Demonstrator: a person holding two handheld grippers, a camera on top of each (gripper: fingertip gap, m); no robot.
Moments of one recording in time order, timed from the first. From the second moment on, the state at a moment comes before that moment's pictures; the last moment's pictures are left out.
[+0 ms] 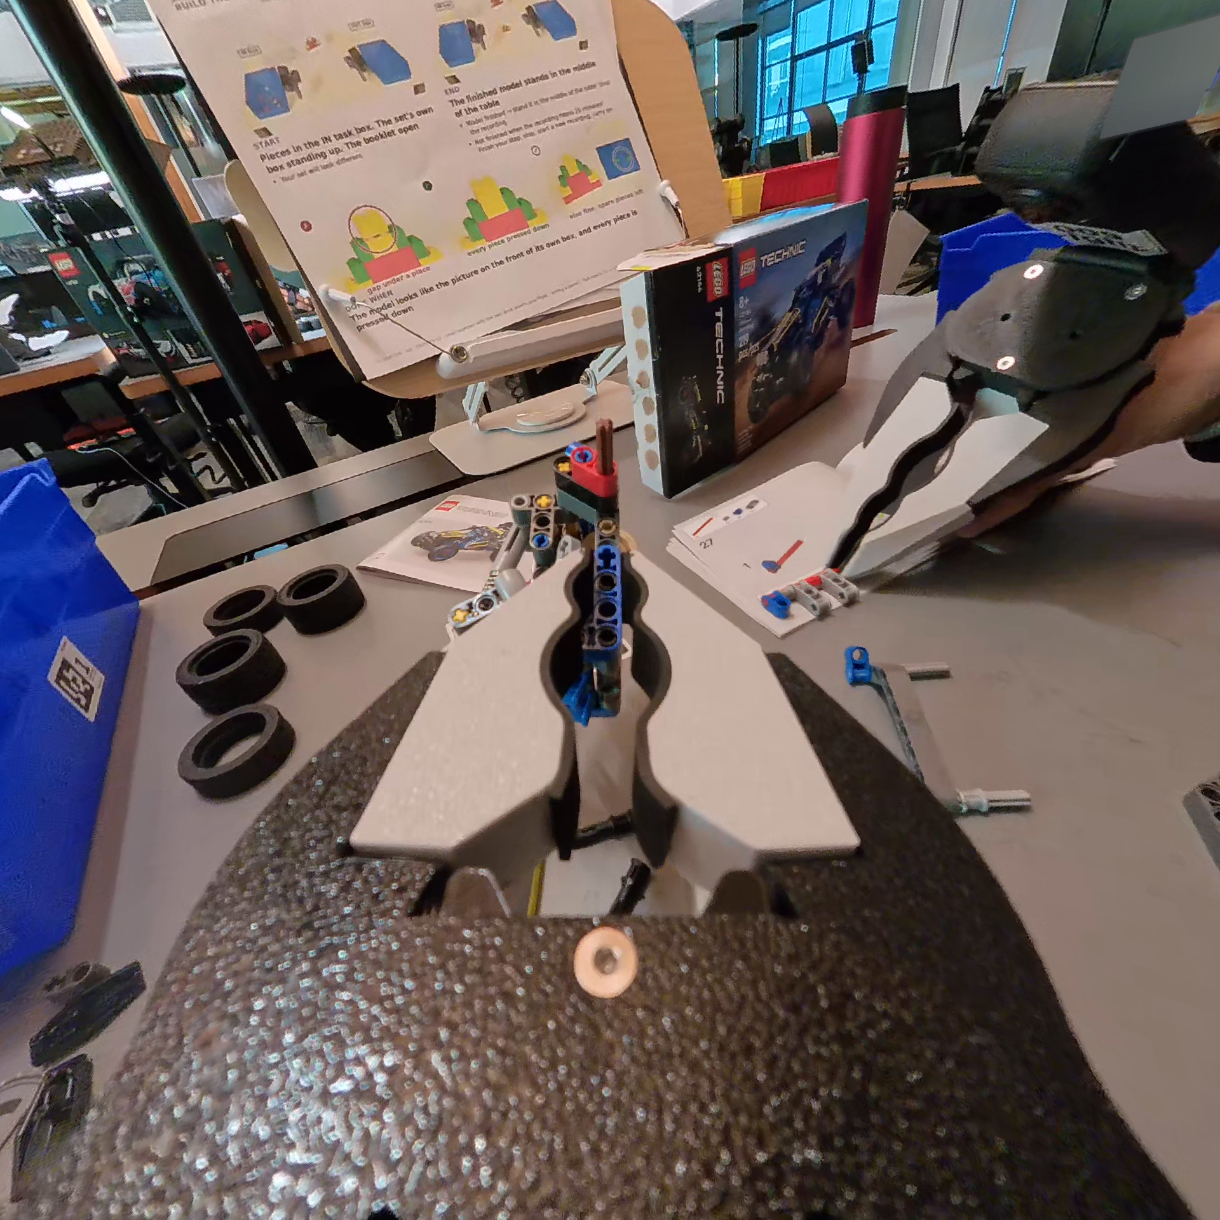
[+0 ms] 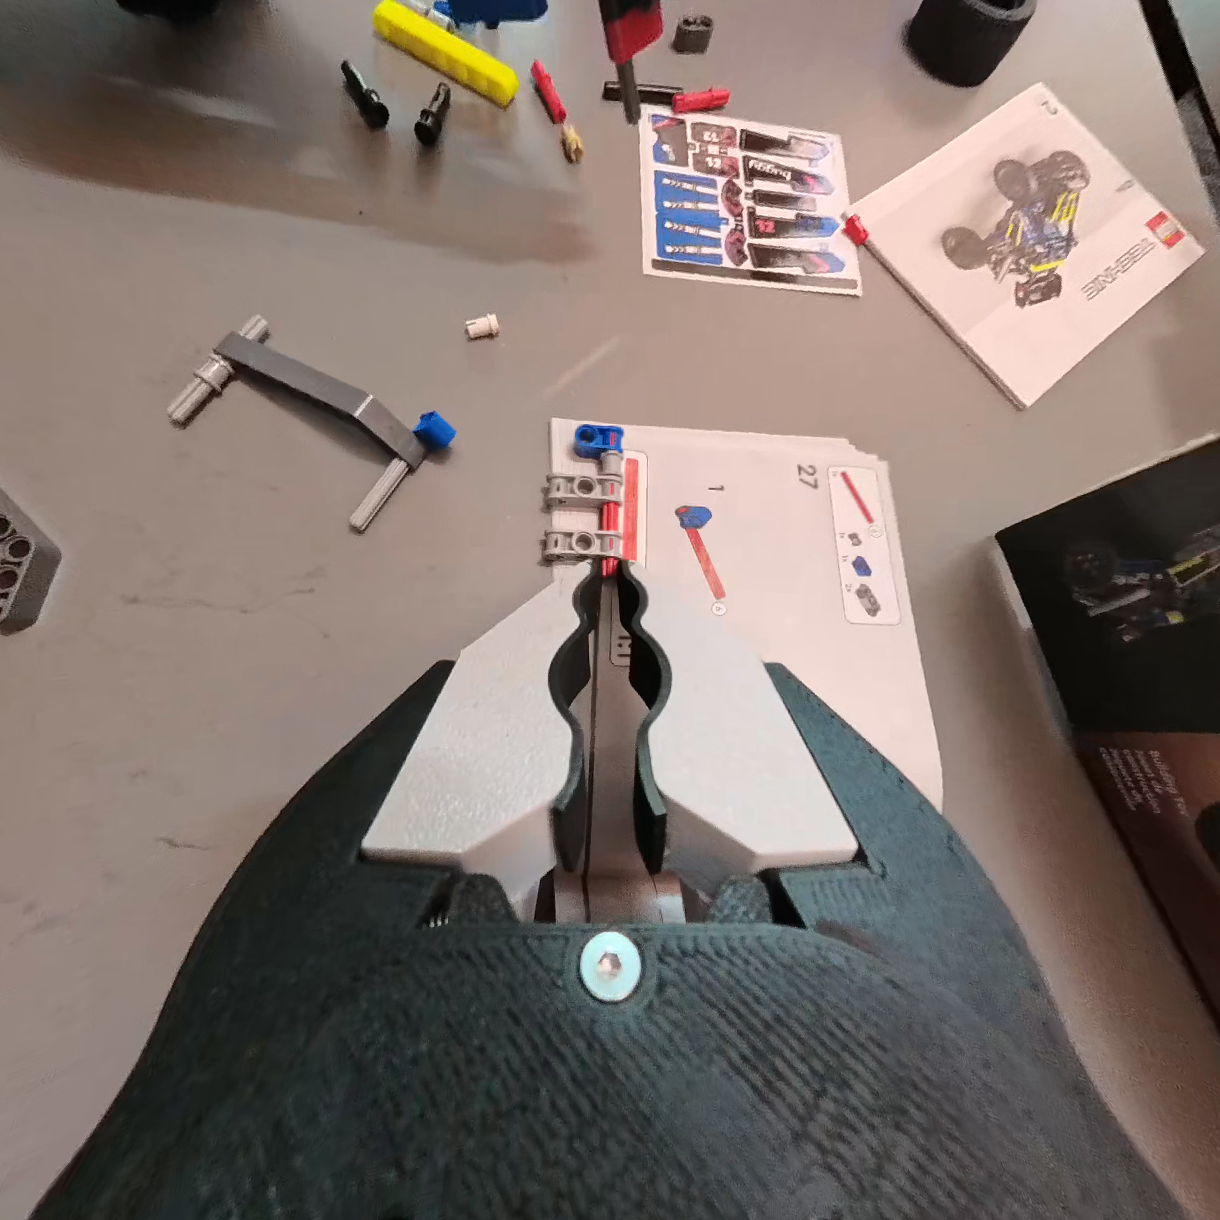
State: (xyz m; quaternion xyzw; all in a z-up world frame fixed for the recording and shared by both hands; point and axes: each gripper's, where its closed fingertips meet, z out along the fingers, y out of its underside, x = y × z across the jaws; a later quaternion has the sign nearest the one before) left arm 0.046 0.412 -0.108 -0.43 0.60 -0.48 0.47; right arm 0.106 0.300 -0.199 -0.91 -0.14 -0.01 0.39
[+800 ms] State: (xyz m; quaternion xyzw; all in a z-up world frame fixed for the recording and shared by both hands) left arm 0.051 0.388 -0.135 -0.35 0.71 -0.38 0.49; right arm 0.113 0.287 -0.195 -0.90 -0.13 -0.03 0.41
